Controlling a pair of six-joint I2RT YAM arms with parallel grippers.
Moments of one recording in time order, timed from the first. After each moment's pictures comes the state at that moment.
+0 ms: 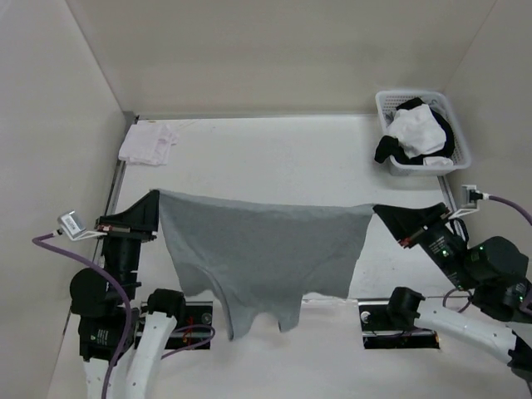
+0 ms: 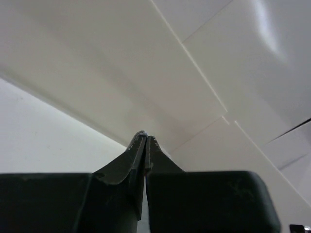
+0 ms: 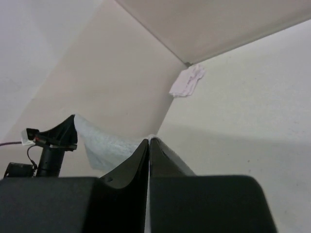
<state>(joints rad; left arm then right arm) -0.16 0.19 0.86 -0.33 -0.10 -0.91 0.99 0.33 0.94 -0.45 0.42 0.79</state>
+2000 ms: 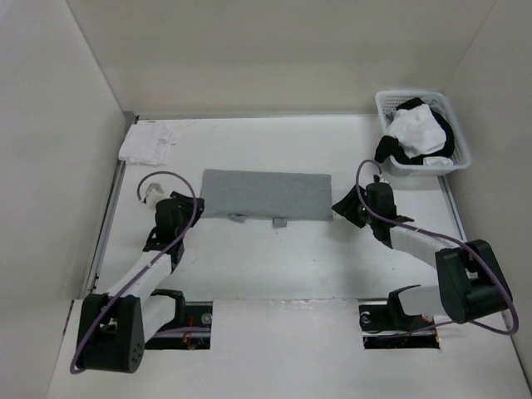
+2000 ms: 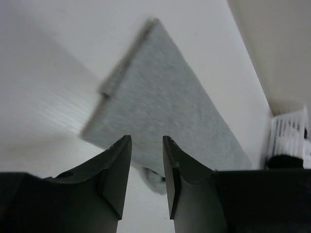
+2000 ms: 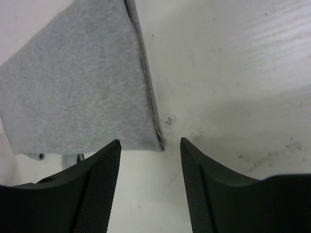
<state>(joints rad) -0.03 1.02 0.26 0.32 -0.08 -0.97 0.26 1.31 0.48 0.16 -0.07 0.80</state>
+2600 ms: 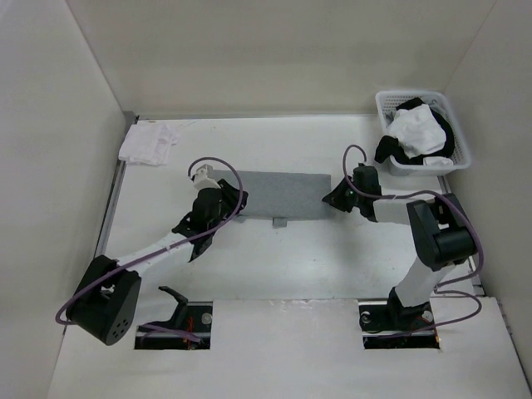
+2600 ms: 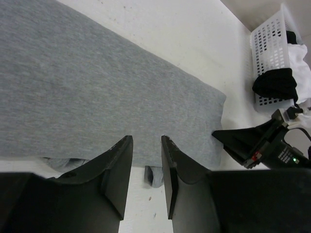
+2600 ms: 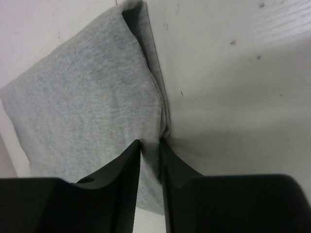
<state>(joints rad) -0.52 1.23 0.49 0.39 -0.20 -0.87 0.24 1.70 0.73 0.25 -0.21 0.84</state>
